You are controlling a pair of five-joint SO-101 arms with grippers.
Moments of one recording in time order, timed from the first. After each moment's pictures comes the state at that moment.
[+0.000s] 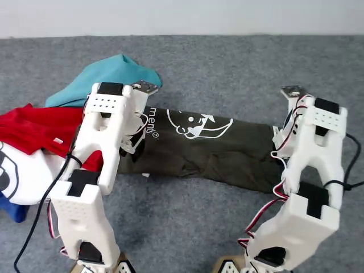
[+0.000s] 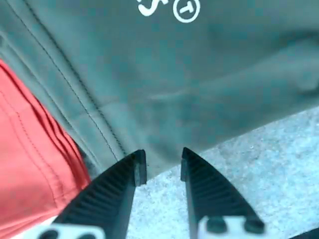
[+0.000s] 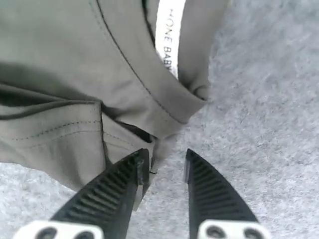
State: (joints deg) left arm 2.6 25.4 -8.9 97.7 -14.4; right arm 19.6 14.8 2.1 82.3 25.7
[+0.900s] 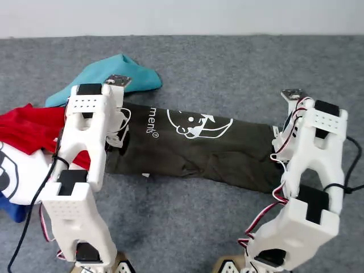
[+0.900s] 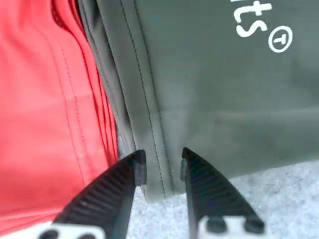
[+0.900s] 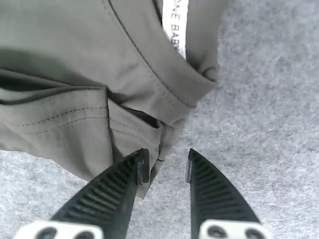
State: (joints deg) left arm -4.8 25.4 -7.5 91.9 -8.0; right arm 19.6 12.2 5.2 83.7 25.2
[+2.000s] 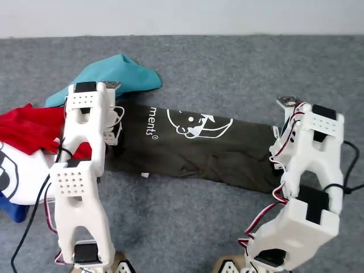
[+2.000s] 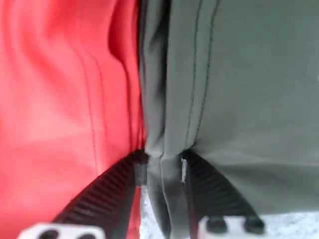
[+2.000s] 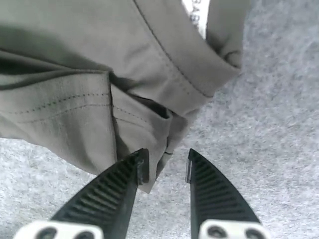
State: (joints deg) left arm -7.9 49.8 -29.7 98.9 -5.5; right arm 19.6 12.1 8.9 83.7 26.6
